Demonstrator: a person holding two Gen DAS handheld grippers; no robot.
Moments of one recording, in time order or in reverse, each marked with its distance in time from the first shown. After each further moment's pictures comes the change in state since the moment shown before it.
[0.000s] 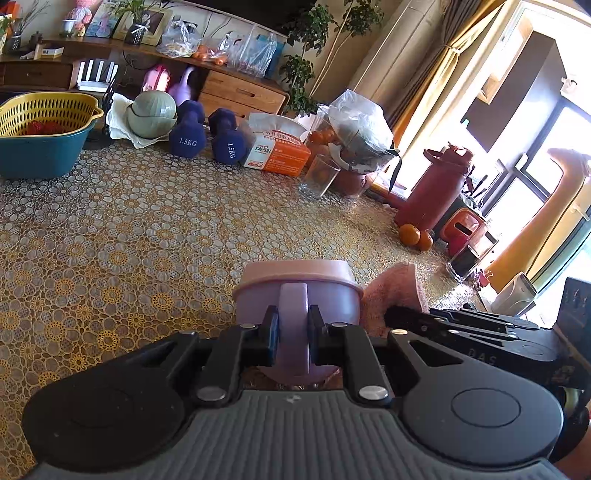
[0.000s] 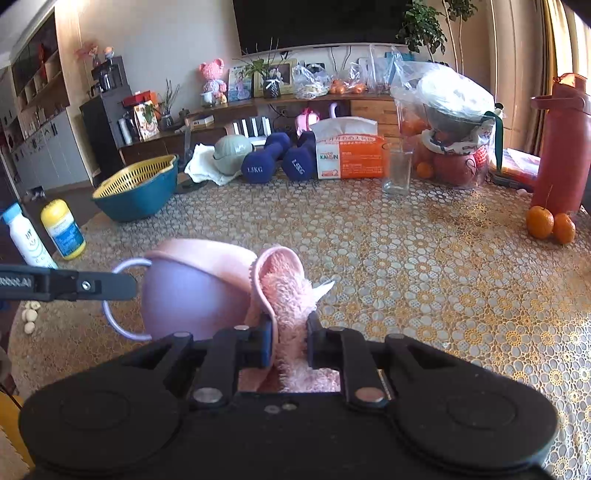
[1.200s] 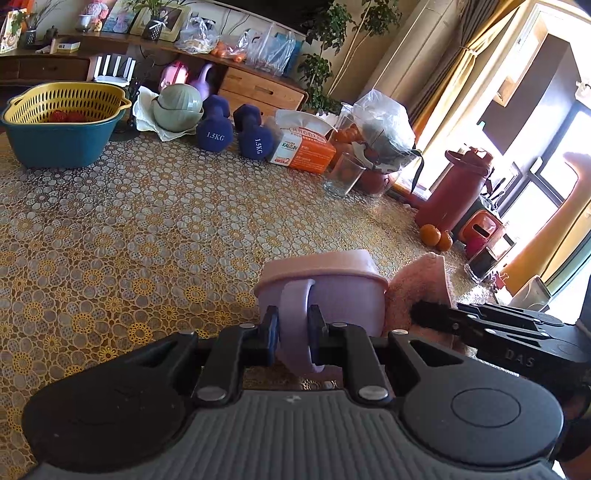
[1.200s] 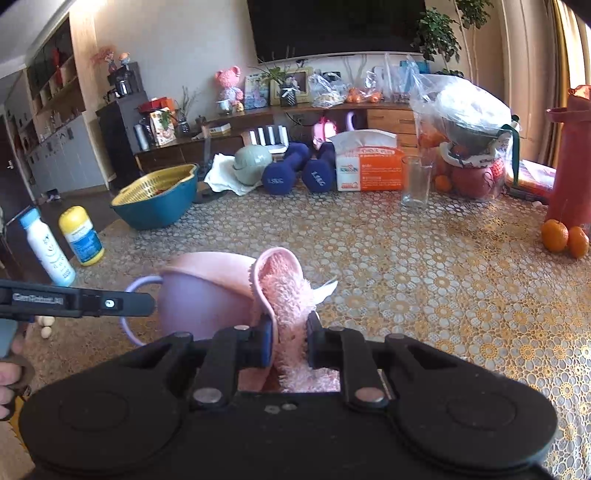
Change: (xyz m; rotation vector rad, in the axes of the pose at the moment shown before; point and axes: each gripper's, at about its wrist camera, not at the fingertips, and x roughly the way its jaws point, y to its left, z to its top) left arm -0.003 0.023 -0.005 -0.024 0.005 0.046; right arm -0.003 0.012 0.006 -0.031 -0.014 0.058
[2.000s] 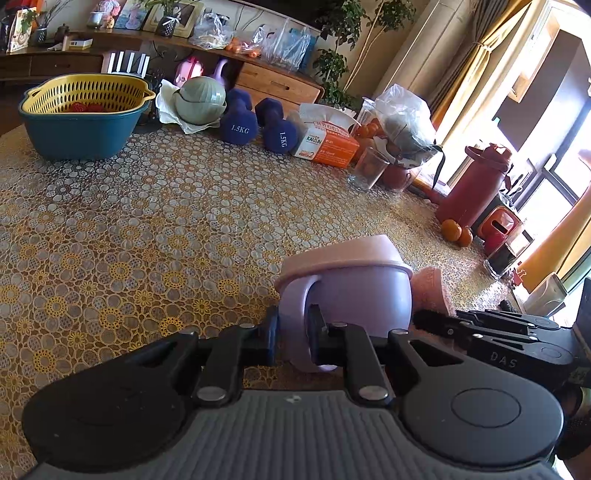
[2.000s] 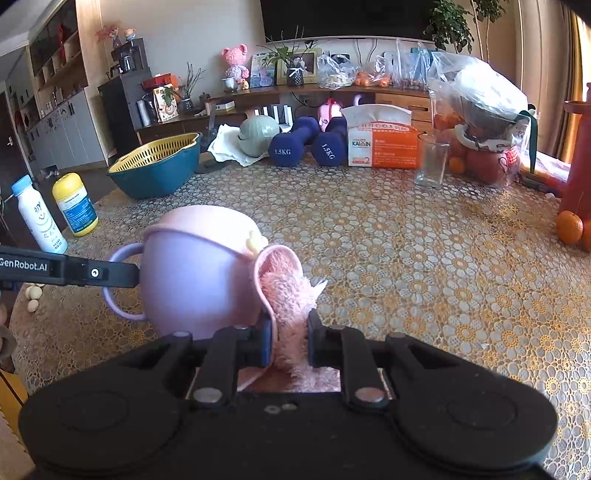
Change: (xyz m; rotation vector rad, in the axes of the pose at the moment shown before) left arm 0.003 0.021 -0.004 -0.006 0.016 0.047; right arm 0.031 0.005 -0.014 -0.022 0.063 -0.034
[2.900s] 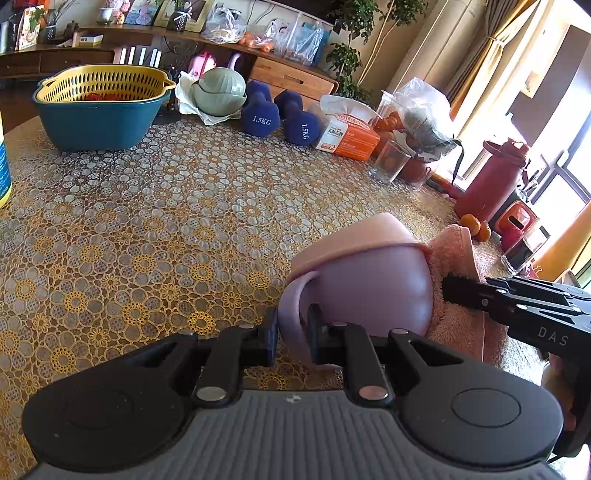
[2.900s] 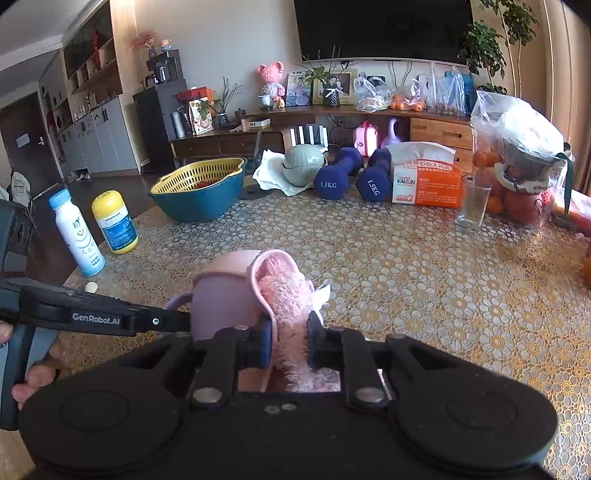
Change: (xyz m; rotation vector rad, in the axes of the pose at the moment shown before) left arm 0.005 0.016 -0.003 0.000 0.019 0.046; right arm -0.007 0.028 0.026 -0.062 -0.048 0.091
